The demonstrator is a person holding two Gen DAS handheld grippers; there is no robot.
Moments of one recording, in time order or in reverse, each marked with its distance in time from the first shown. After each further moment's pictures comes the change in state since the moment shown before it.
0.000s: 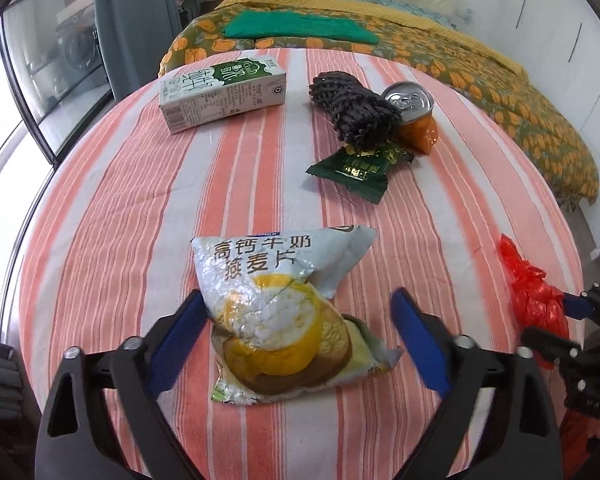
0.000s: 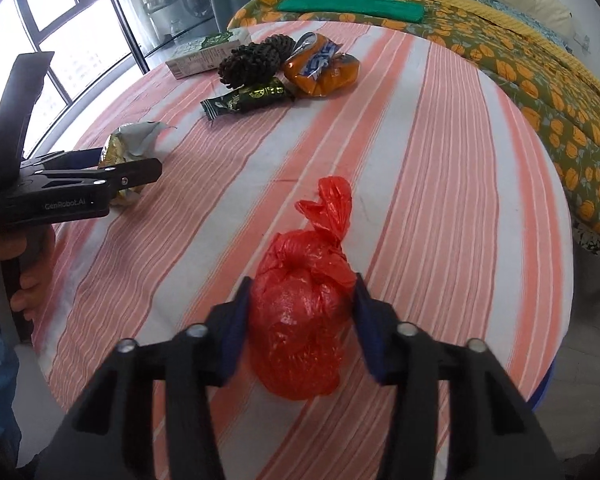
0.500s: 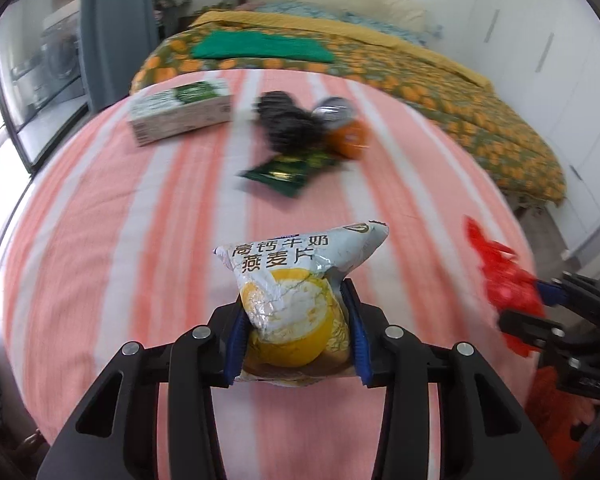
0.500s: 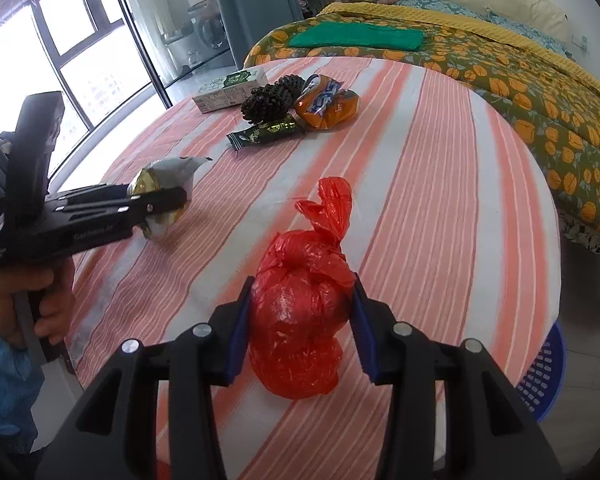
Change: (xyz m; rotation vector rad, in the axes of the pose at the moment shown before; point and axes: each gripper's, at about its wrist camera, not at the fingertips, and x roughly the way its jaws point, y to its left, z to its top) left arm -0.040 -0.042 -0.024 0.017 -0.073 -0.150; right arm -0.042 -0.009 -0.017 0.013 -0.115 0.081
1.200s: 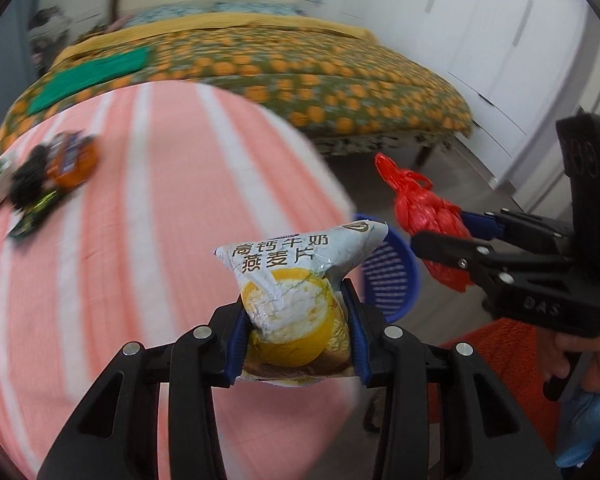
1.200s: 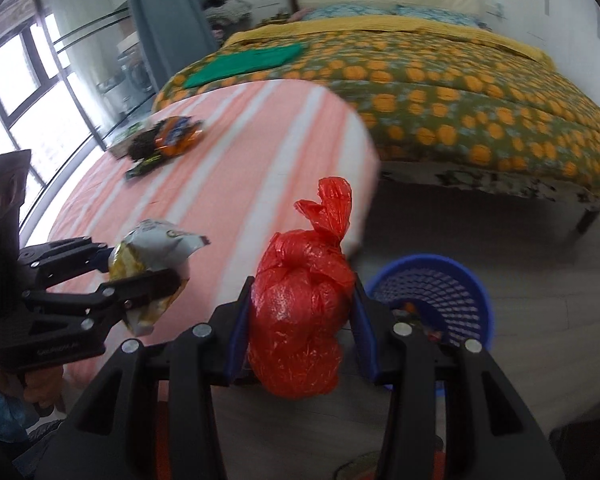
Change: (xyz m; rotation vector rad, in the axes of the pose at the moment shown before) left arm 0.021 -0.230 -0.018 0.284 0.059 -0.250; right arm -0.101 -0.145 -0.070 0.211 -0.092 -0.166
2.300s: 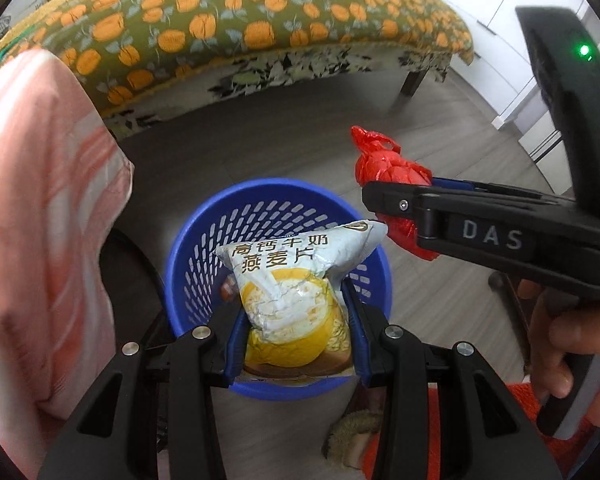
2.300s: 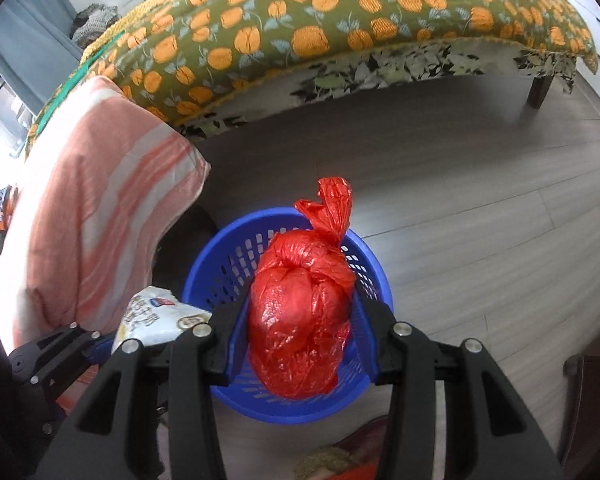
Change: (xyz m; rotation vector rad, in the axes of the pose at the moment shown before) left arm 0.241 -0.133 0.044 0.057 0.251 -0.009; right arm 0.102 -0.245 -0.023 0.347 0.194 -0.107
